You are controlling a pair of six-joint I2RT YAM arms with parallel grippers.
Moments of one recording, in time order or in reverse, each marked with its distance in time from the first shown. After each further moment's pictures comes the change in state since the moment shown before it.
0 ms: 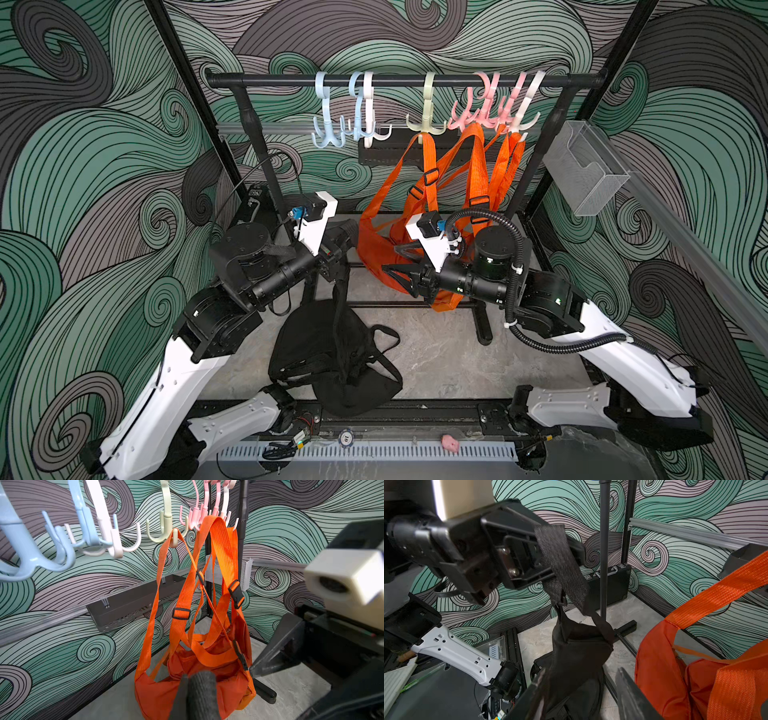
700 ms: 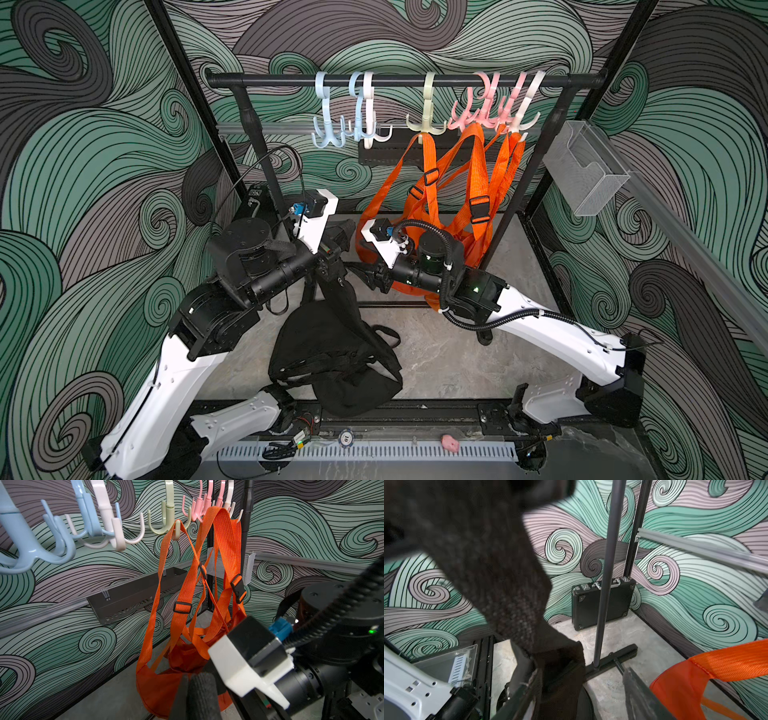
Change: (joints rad) left arm 0.000 0.023 0.045 -0.076 -0.012 -0.013; right arm -0.023 0.205 -0.135 0.442 -0.038 -0.093
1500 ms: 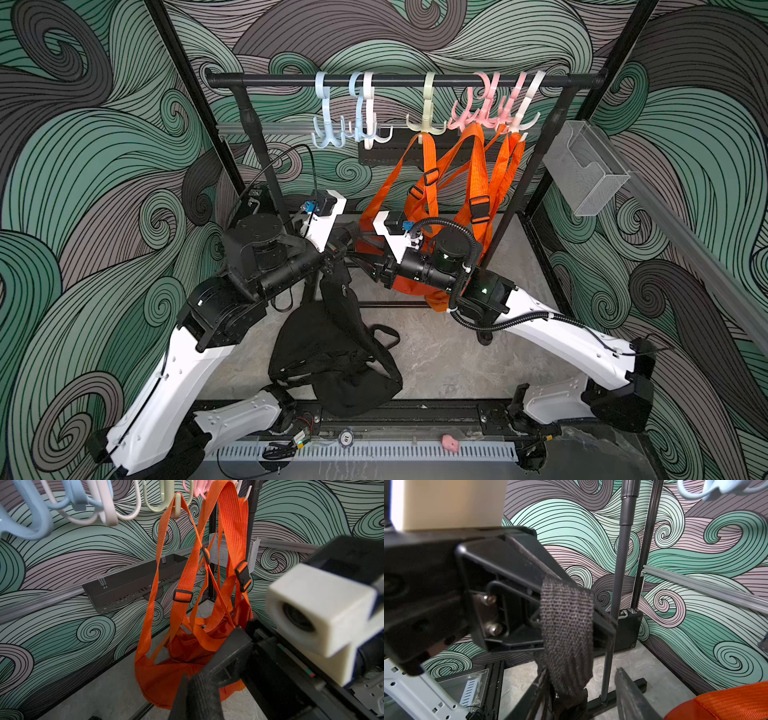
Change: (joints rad) left arm 0.000 0.035 0.016 -0.049 -0.016 0.005; right arm -0.002 -0.038 -0.015 0.126 -0.073 0.024
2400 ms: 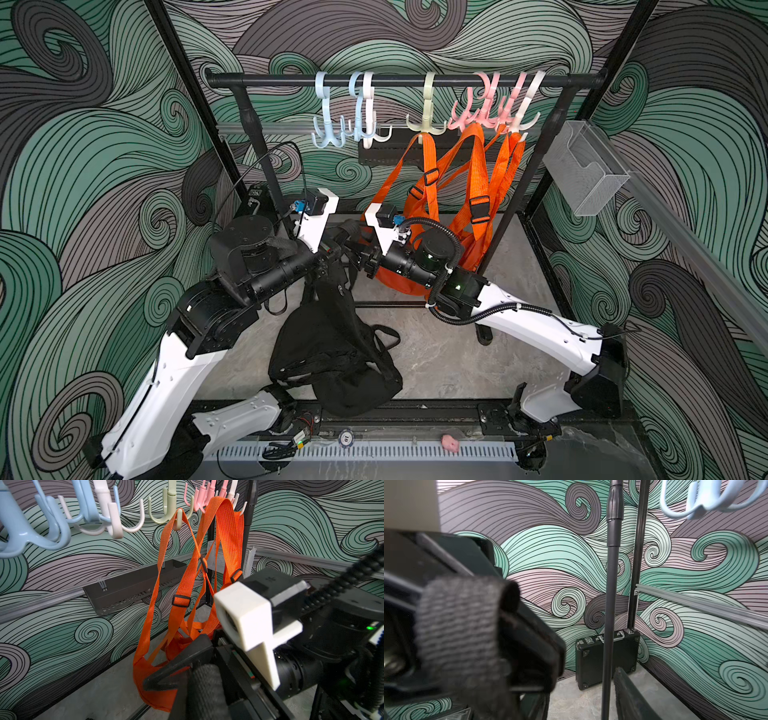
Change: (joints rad) left arm 0.000 -0.015 0.022 -0.011 0.015 -0.042; right arm 0.000 0.139 -0.006 0.279 0.021 0.067
